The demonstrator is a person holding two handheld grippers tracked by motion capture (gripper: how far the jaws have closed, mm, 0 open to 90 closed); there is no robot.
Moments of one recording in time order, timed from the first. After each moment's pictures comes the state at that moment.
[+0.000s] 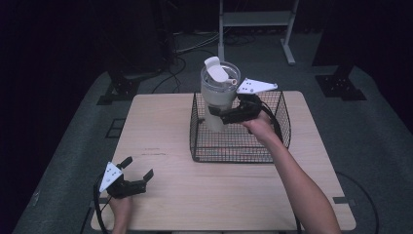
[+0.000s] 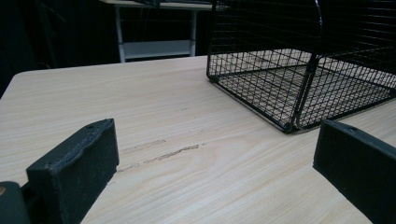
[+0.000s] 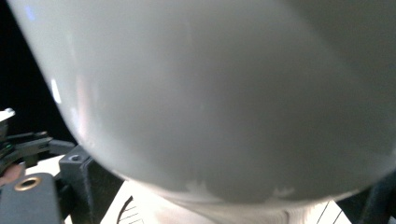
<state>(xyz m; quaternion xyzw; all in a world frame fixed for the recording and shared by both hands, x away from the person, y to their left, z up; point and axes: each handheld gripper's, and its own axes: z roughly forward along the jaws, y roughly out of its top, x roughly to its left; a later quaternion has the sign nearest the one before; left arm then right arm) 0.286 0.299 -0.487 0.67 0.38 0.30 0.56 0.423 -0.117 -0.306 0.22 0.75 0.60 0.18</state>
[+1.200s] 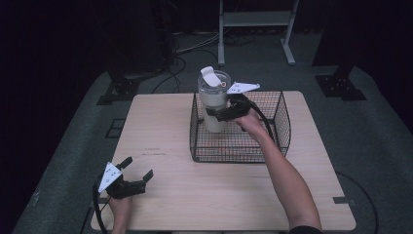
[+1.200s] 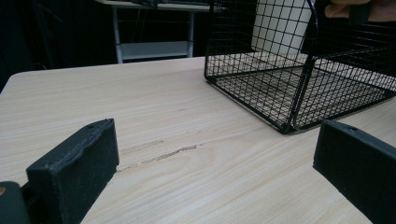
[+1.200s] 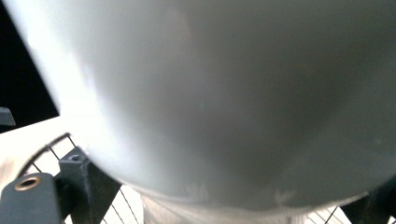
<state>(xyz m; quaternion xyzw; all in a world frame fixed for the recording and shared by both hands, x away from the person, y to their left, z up) 0.286 0.300 -0.487 0.67 0.38 0.29 0.57 0.493 -0.104 -0.372 0.25 0.78 0.56 0.16</state>
